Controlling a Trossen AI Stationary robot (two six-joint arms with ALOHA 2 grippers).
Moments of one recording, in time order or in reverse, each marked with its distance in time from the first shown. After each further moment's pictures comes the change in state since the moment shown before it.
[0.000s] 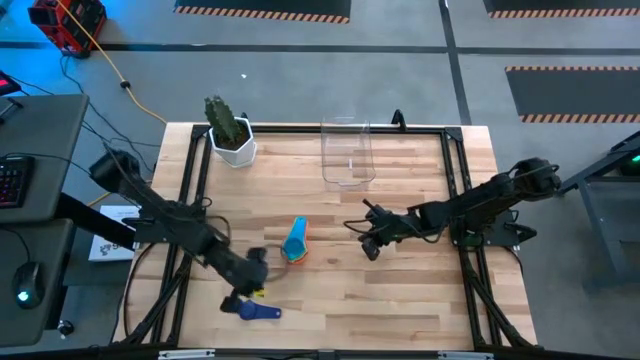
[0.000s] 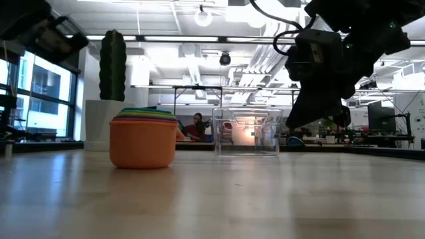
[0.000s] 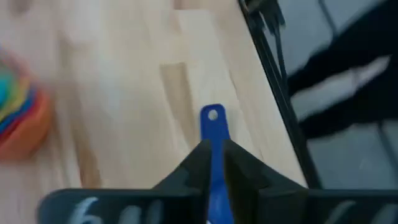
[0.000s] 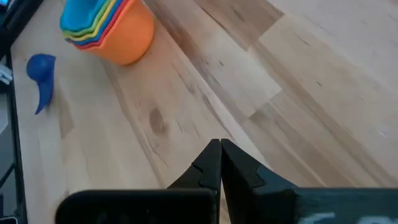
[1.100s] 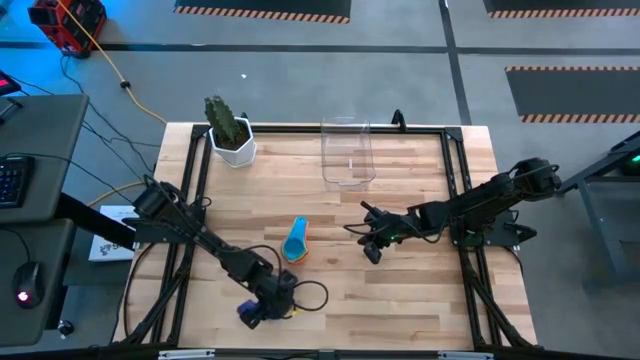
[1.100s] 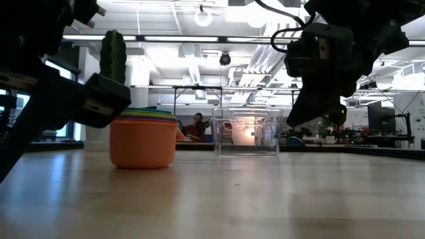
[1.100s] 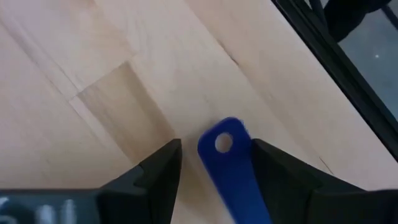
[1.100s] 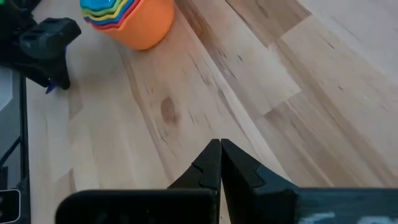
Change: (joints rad) left arm 0.055 0.506 0.210 0.083 0.208 0.452; right arm 0.002 0.000 0.005 0.009 -0.048 -0.092
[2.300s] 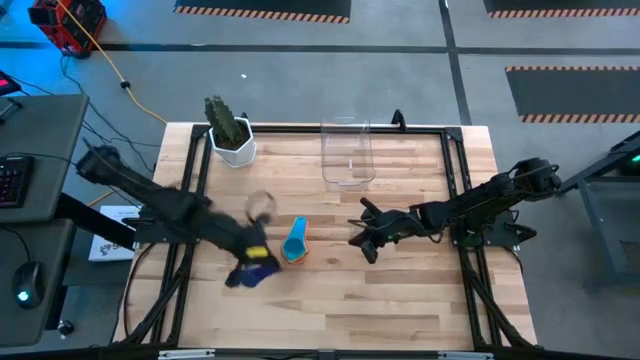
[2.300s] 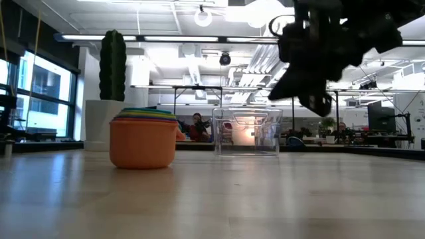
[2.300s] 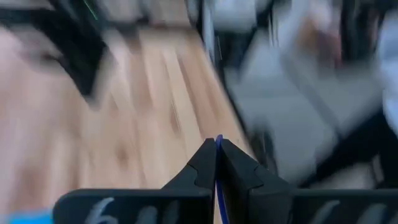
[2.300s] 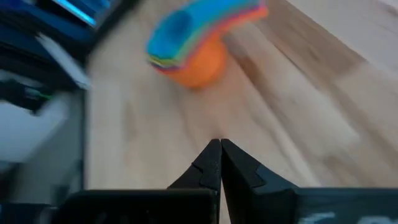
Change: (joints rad) left arm 0.110 -0.722 -0.041 -0.096 -0.297 -0.311; right arm 0.000 0.001 0.000 0.201 -0.024 0.006
